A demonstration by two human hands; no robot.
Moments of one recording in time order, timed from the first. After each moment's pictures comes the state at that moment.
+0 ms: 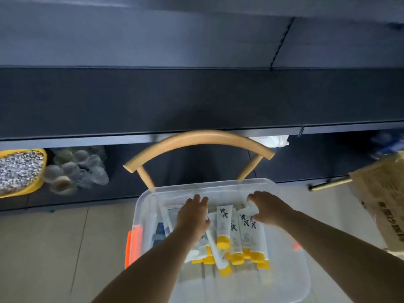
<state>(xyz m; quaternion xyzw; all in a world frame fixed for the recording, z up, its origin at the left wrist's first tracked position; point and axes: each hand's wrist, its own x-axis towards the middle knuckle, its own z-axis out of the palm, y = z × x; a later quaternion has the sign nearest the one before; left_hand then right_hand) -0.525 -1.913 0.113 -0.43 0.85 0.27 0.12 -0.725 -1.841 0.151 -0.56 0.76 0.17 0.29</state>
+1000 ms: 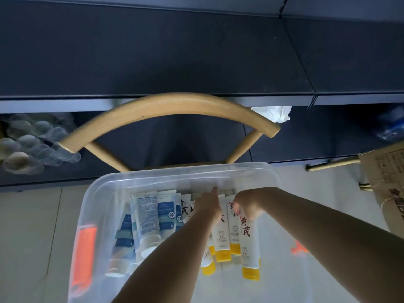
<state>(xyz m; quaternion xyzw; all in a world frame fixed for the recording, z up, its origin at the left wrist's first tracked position) -0.627 -1.892 0.011 -0.50 0.73 0.43 0.18 -0.751 -1.868 0.060 -0.57 0.60 0.37 0.43</state>
